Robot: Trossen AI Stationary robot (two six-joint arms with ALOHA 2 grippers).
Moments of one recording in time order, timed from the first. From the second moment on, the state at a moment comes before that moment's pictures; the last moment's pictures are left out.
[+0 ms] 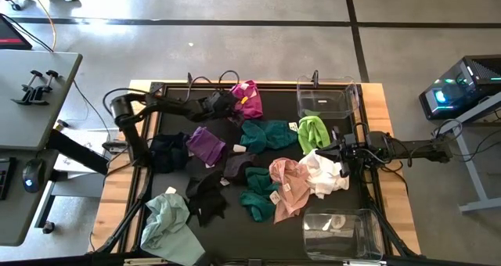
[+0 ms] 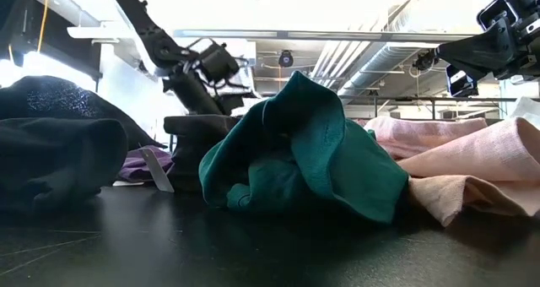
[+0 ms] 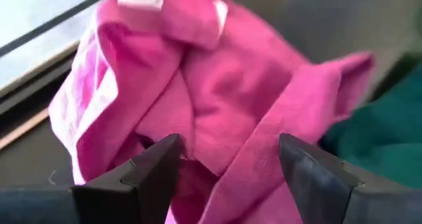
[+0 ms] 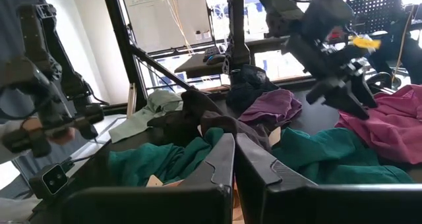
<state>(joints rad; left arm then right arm) 0.46 1.80 0.89 0.13 -0.23 -0.21 0.06 0.01 0.01 0.01 -0.01 0.16</state>
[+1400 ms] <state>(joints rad) -0.09 1.59 0.89 0.28 -0.65 0.37 0.06 0.01 0.01 0.19 0.02 0.27</state>
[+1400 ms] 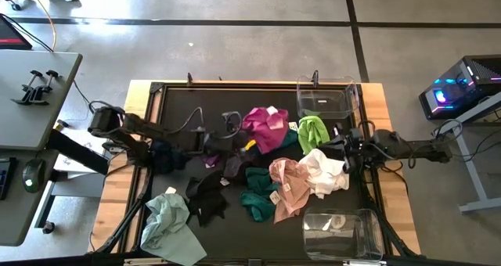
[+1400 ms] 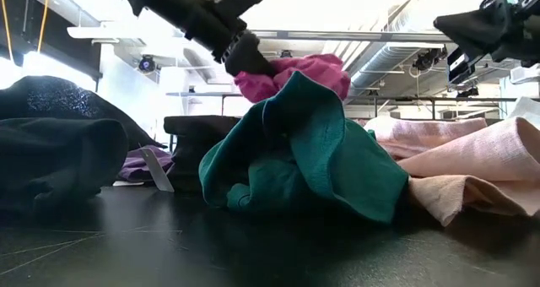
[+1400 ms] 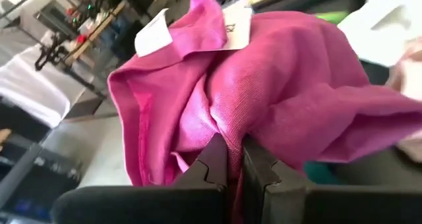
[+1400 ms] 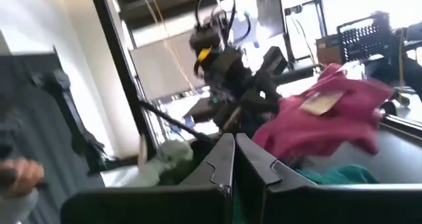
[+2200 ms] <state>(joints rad) -0.16 1.59 0.89 0.37 -0.68 0.31 0.07 0.60 0.07 0.63 0.06 -0.17</state>
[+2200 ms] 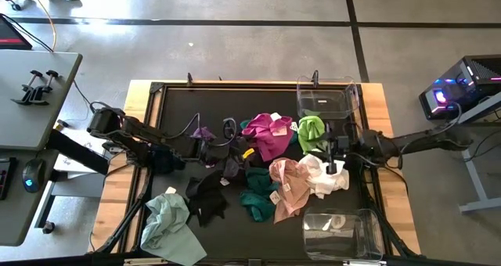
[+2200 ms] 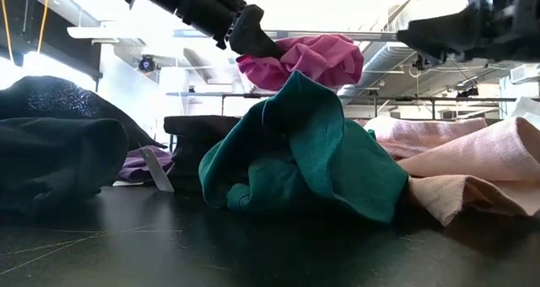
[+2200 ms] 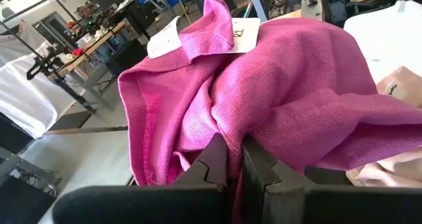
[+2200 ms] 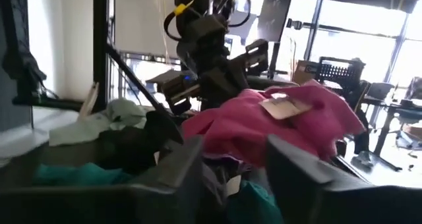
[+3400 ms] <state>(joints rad) -0.26 1.59 0.89 0.47 -0.58 0.27 0.11 1.41 0.66 0.50 0.21 -0.35</state>
